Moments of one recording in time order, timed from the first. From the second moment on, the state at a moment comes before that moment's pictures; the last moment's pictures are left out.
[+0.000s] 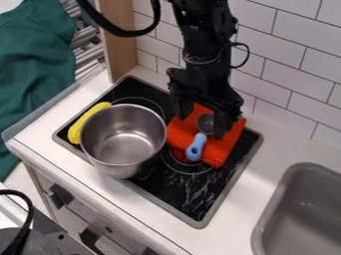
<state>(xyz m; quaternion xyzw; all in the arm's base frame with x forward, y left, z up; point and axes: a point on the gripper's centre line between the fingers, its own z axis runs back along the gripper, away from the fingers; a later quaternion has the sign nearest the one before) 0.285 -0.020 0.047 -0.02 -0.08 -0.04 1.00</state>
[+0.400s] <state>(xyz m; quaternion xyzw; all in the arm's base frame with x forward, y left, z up) 0.265 -0.012 0.028 -0.03 -0.05 -0.03 1.00</state>
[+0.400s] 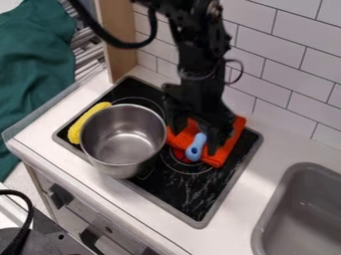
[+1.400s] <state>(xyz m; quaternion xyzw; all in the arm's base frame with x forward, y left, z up) 0.237 0.032 -0.012 -0.07 -0.05 0.03 1.00</state>
